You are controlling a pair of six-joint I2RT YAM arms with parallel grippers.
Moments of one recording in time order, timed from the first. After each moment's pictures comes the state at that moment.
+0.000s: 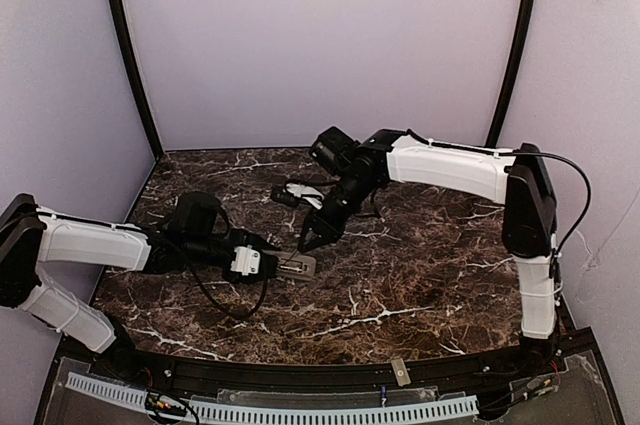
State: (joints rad) left arm -0.69 1.38 0.60 0.15 0.51 1.14; right arm 0.92 2.08 1.85 -0.93 -0.57 -0.30
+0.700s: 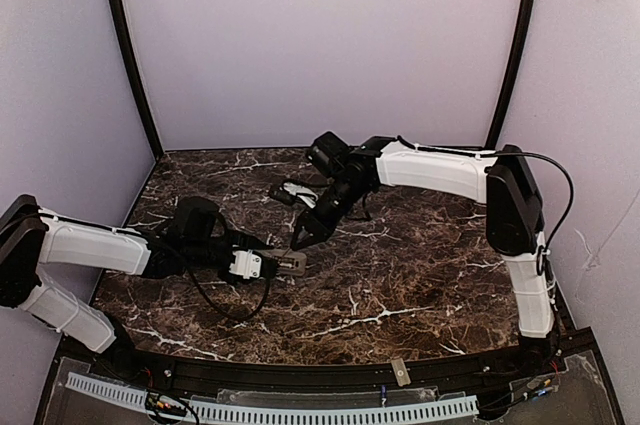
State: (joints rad) left arm -0.70 1.38 0.55 0.19 0.34 1.20; right arm 0.88 2.18 1.89 -0.84 -0.64 -0.17
